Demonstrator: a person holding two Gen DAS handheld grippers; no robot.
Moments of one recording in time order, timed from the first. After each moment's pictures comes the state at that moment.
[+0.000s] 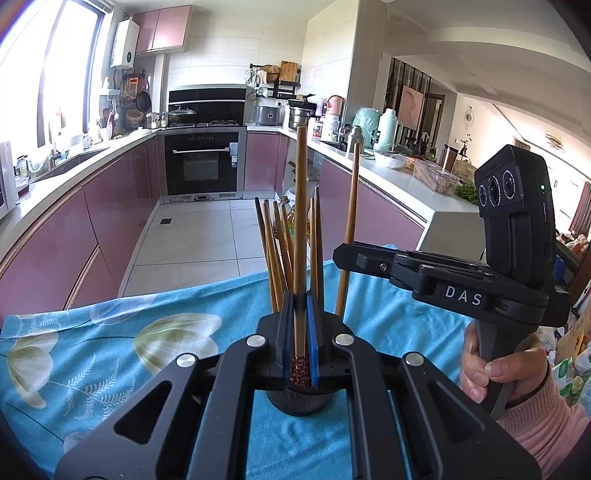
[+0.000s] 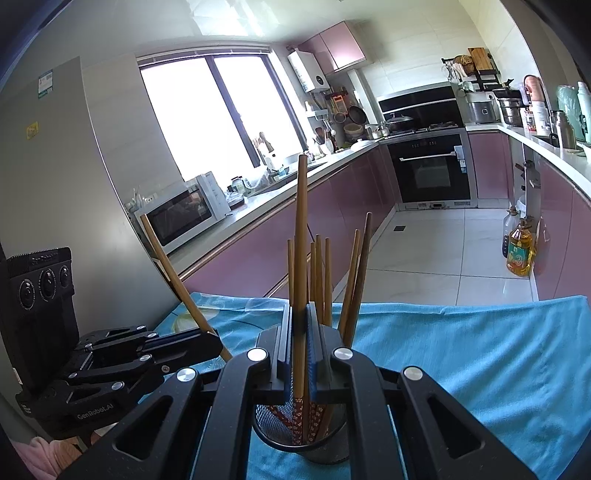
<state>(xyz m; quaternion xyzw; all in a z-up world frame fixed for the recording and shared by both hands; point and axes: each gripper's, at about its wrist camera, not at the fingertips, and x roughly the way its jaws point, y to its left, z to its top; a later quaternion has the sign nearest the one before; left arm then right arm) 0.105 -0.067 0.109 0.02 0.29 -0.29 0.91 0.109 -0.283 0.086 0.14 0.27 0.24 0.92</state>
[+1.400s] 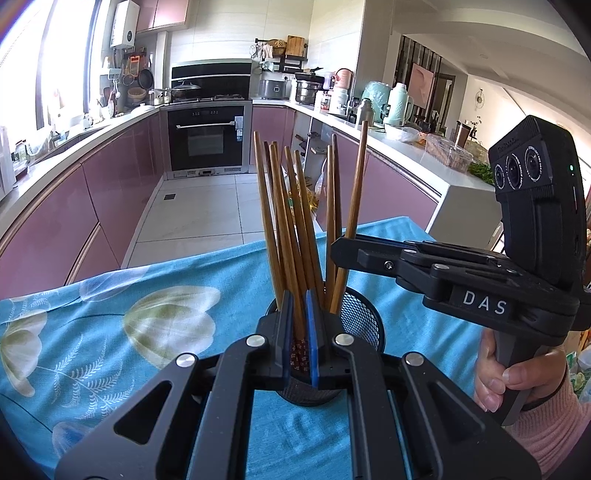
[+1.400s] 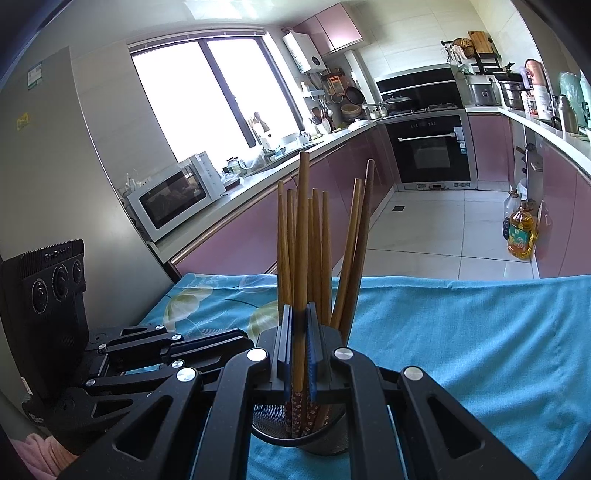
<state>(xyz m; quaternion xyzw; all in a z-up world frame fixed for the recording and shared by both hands) 0.135 -0.080 0.059 0.04 0.33 -0.27 0.90 0.121 -0.276 0.060 0.13 0.31 0.24 0.91</state>
